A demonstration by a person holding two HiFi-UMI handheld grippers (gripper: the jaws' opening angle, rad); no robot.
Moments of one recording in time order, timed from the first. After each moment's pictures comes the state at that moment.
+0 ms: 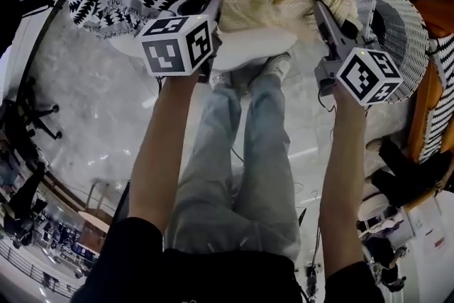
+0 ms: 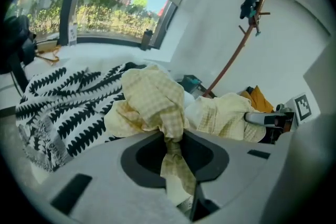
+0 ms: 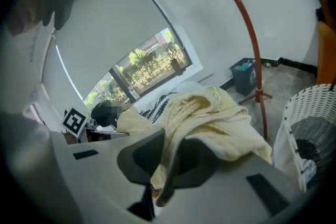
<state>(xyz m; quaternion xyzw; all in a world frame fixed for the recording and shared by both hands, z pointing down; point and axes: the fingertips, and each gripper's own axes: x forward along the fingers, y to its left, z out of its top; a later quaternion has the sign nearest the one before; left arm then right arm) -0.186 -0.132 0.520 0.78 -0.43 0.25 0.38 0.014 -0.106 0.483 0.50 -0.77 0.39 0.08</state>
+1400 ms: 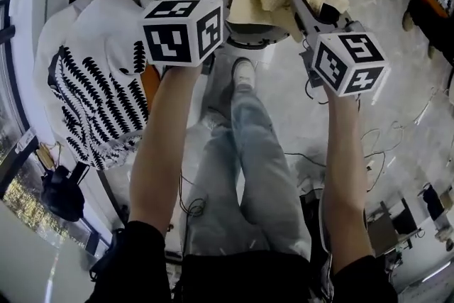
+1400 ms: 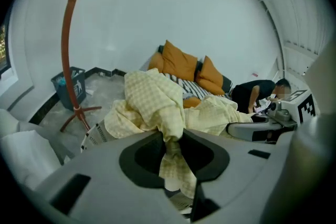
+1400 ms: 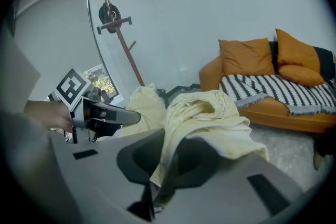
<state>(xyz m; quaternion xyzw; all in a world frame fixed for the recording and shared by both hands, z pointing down) 0.376 -0.007 0.465 0.91 -0.02 0.36 0.22 0.427 0.104 0.449 0.77 -0.53 0.35 0.05</state>
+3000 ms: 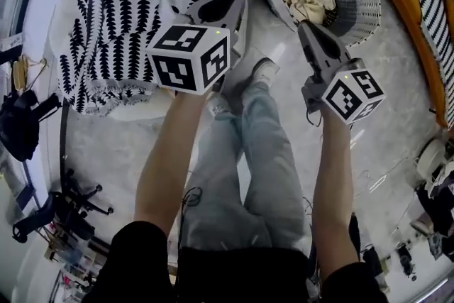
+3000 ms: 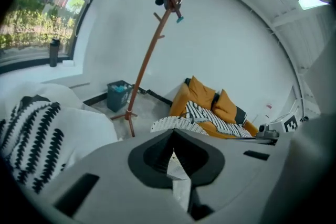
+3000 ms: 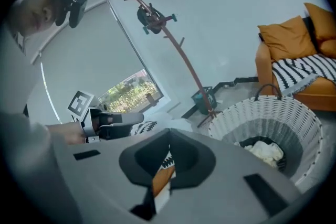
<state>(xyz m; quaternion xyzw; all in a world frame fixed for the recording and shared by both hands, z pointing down) 0.125 -0.075 0.392 0.92 -0.18 0.22 0.27 0.205 0.029 0.406 0.64 -0.69 0.34 -0.03</state>
